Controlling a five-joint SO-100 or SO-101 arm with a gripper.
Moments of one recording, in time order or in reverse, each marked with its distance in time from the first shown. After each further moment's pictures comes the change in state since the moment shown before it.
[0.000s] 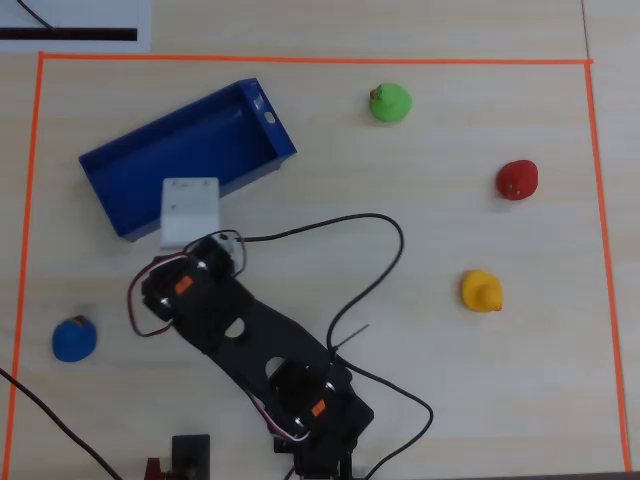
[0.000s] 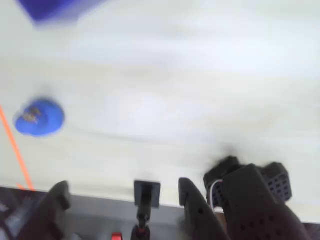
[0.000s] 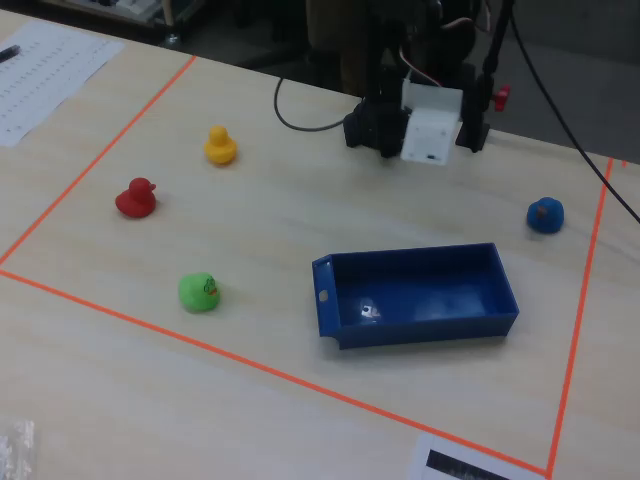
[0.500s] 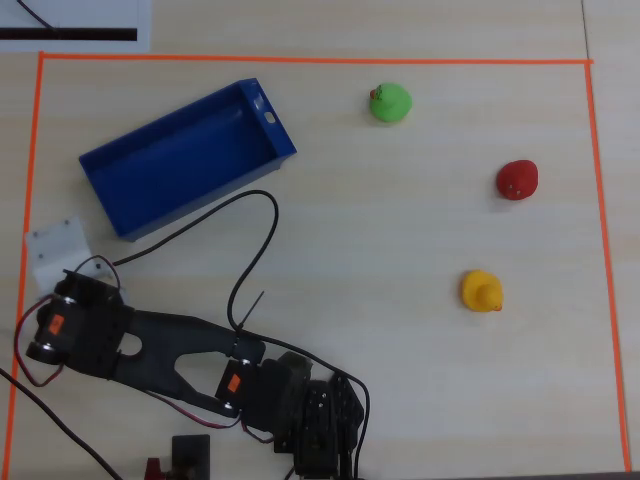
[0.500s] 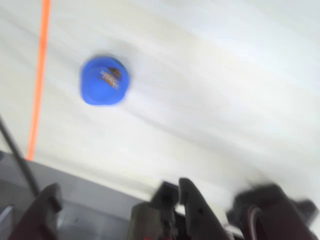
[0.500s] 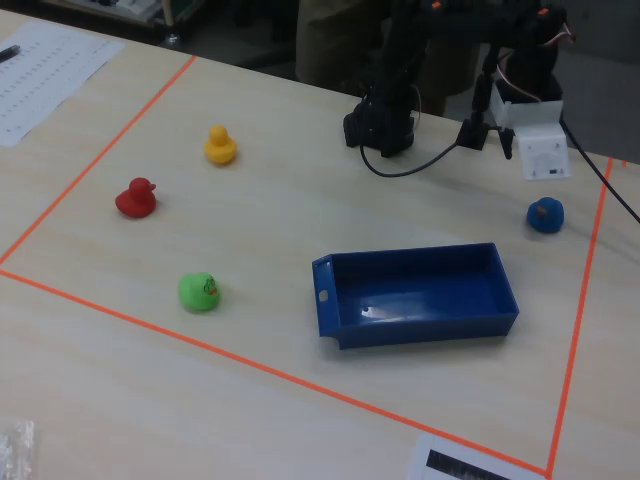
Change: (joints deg) arm -20.0 -29.7 -27.2 -3.7 1.0
